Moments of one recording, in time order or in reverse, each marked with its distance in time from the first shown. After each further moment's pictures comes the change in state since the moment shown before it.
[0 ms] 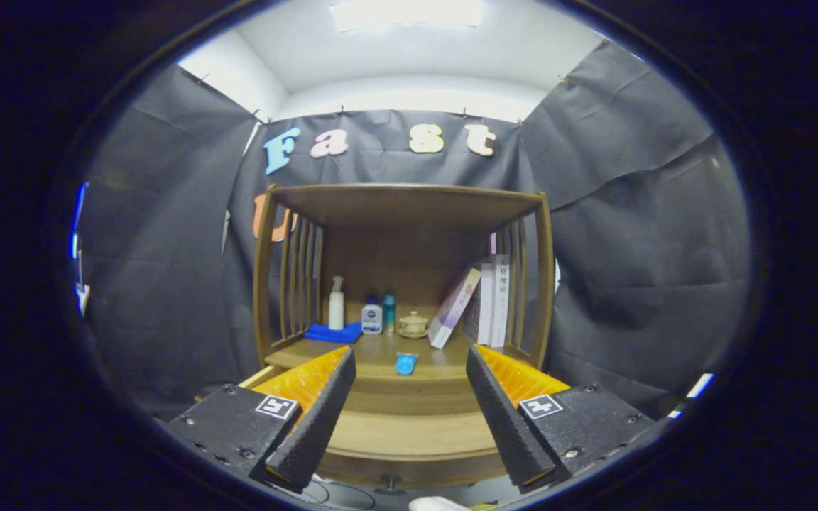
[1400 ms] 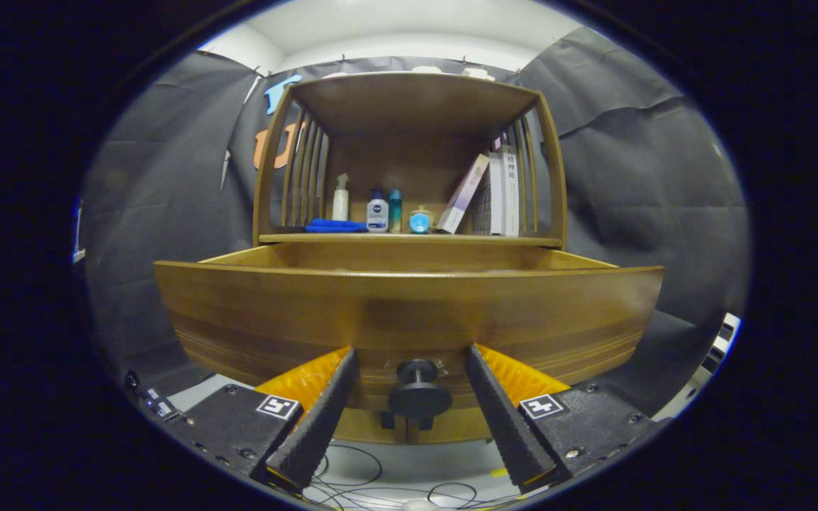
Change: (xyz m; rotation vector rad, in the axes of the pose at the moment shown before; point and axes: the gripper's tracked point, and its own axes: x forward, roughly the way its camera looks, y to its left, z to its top) arm -0.030 0.022 -0.126 0.065 0.208 -0.003
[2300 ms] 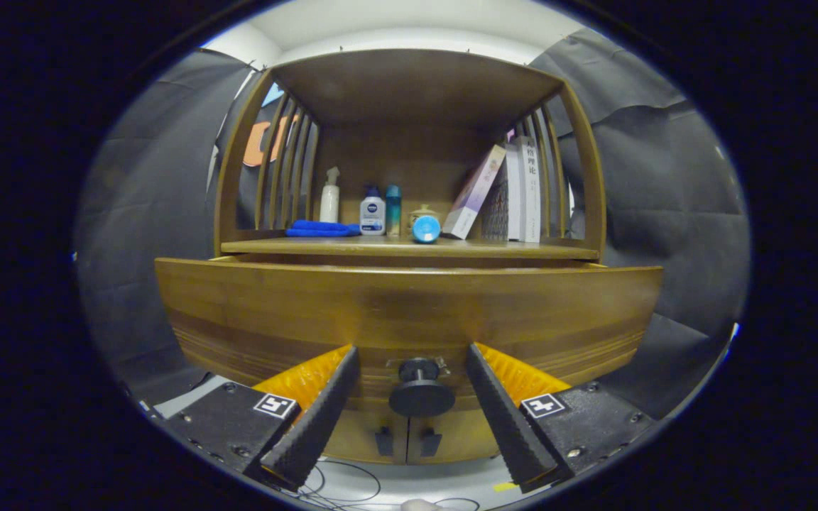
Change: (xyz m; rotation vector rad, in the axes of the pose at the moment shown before) arm 0.099 0.003 0.034 -0.006 0.029 -0.028
